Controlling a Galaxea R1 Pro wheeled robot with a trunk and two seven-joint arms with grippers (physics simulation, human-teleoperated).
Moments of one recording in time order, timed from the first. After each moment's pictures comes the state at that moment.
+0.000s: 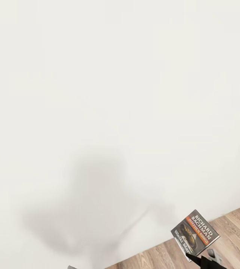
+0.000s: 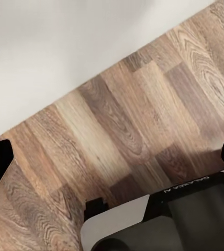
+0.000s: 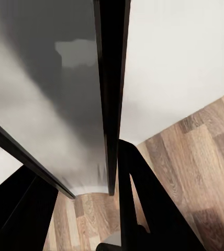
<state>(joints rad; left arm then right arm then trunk) -0.40 0.02 0.16 -0.07 -0.36 -0.12 -0.23 -0.44 -0.40 0.15 -0.08 -0.64 0.14 1.04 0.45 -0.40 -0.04</state>
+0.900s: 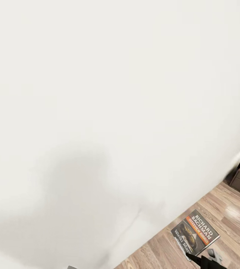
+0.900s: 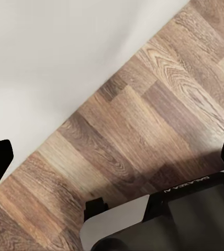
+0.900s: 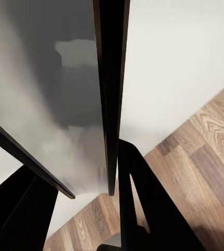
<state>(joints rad) -0.40 0.02 0.16 -0.07 -0.36 -0.12 -0.23 -0.44 -0.40 0.14 -0.08 -0.65 0.14 1.04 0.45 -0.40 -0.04</state>
